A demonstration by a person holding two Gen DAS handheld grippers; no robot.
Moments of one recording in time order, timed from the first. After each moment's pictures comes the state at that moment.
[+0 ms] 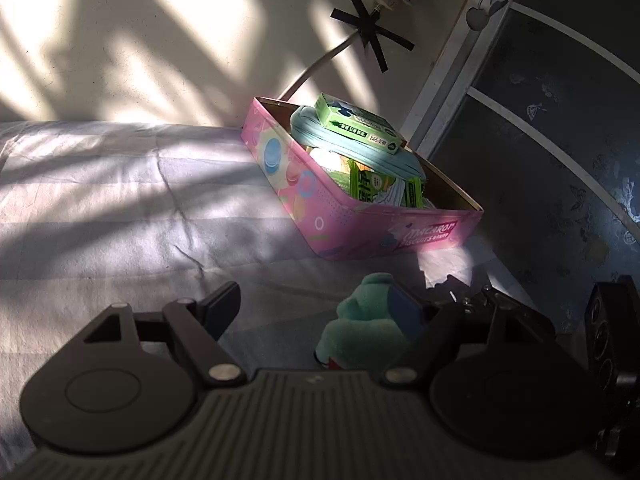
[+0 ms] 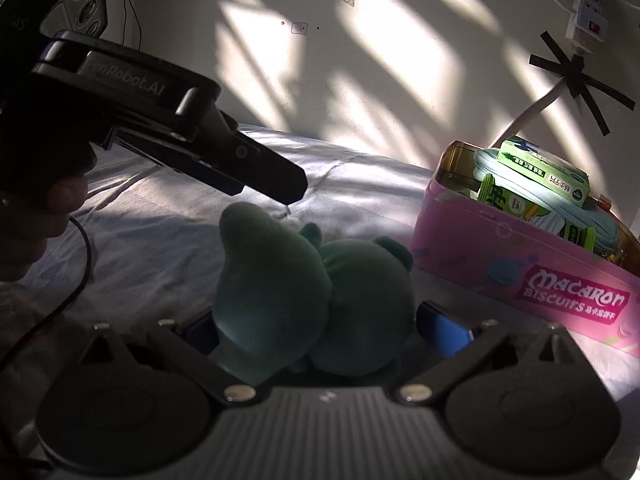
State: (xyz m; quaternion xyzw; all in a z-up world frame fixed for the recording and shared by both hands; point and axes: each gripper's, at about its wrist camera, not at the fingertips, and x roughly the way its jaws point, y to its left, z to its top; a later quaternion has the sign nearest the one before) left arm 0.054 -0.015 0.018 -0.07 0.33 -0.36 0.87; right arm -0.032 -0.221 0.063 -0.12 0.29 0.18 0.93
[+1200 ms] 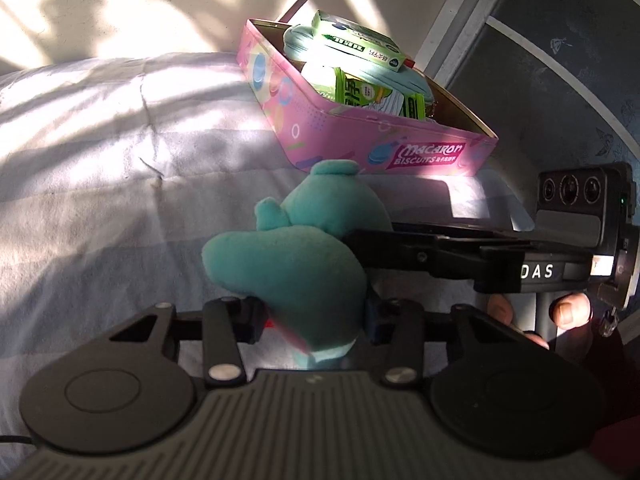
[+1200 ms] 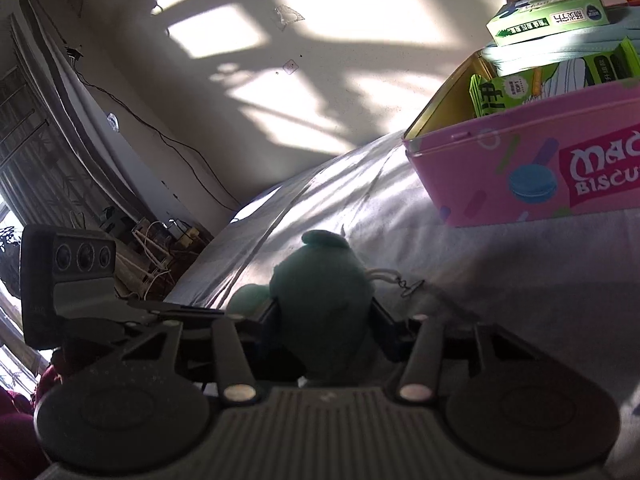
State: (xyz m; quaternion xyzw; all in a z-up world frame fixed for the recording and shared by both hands) left arm 0.029 -0.069 0.007 -0.02 0.40 -0.34 0.85; right arm 0.035 -0.330 0.043 0.22 0.33 0.37 0.84
